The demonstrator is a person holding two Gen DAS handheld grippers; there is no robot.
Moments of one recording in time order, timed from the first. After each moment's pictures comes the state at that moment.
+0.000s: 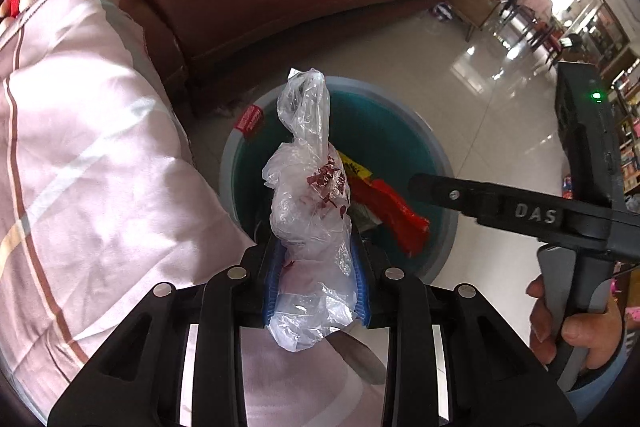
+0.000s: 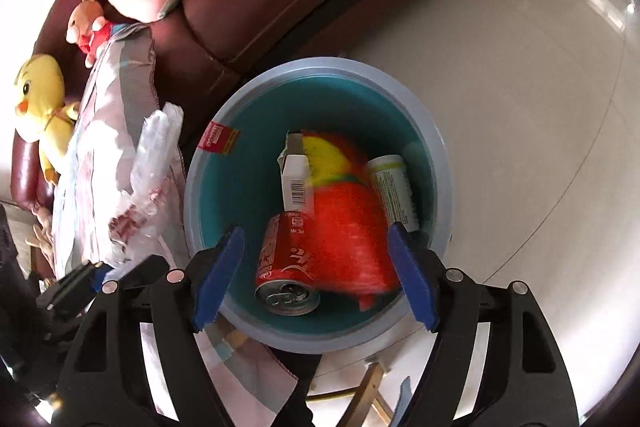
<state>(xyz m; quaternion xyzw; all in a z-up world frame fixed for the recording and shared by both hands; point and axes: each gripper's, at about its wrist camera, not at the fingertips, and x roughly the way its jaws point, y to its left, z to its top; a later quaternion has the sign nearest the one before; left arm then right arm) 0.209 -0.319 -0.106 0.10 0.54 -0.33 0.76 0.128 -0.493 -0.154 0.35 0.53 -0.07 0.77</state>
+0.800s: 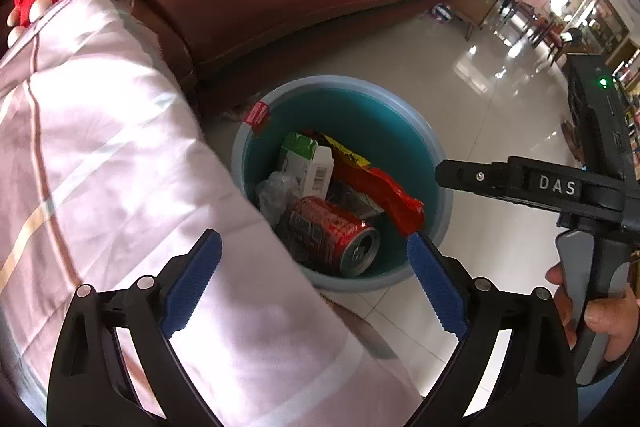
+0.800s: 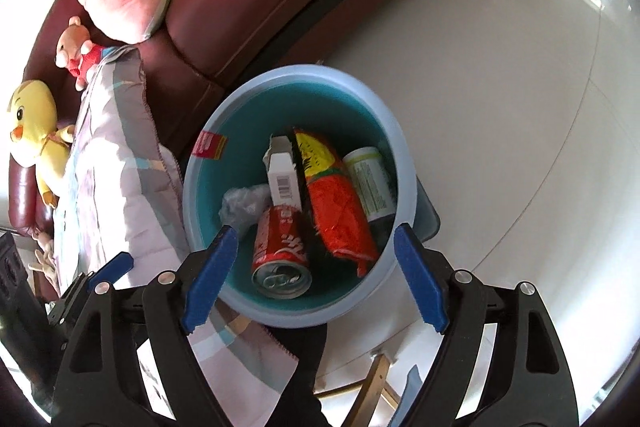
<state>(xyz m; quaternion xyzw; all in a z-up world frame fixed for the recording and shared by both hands) 0.184 -0.291 -0.086 0.11 0.52 -0.33 0.78 0.103 -0.500 -0.131 0.37 0.52 -0.11 0.76</state>
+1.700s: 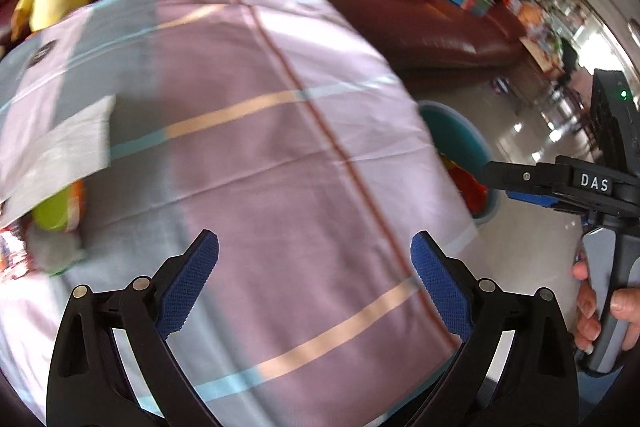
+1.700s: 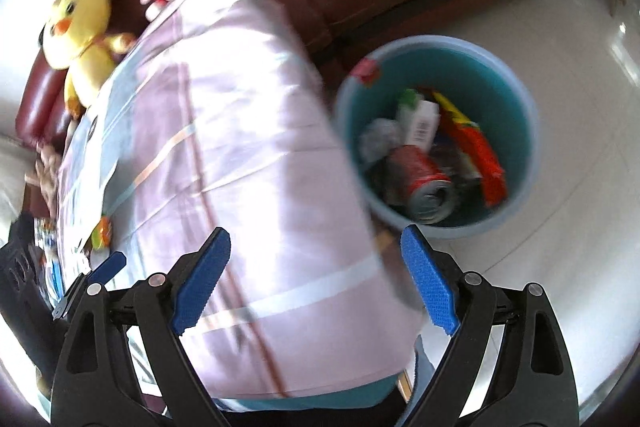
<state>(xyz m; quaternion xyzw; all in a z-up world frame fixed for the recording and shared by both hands) 0.147 -0.054 -0.040 0.00 0.50 -0.21 0.84 0.125 -0.330 -0.055 0.26 0.55 -0.02 0.79</state>
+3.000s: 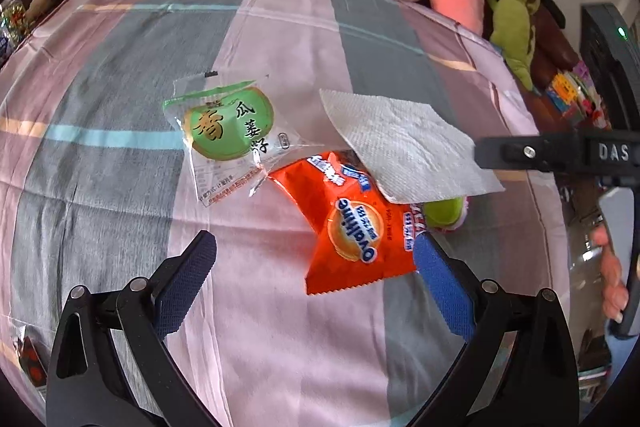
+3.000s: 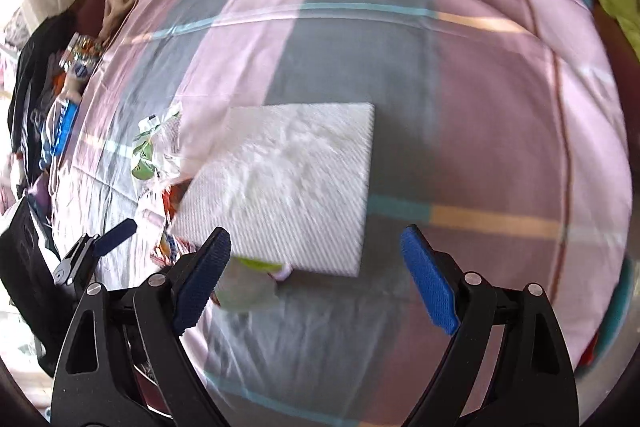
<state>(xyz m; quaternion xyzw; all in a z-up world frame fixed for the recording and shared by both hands) 0.167 0.212 -0.063 -0.13 0.50 -0.04 0.86 0.278 0.011 -0.030 0.02 0.60 0.21 0.77</state>
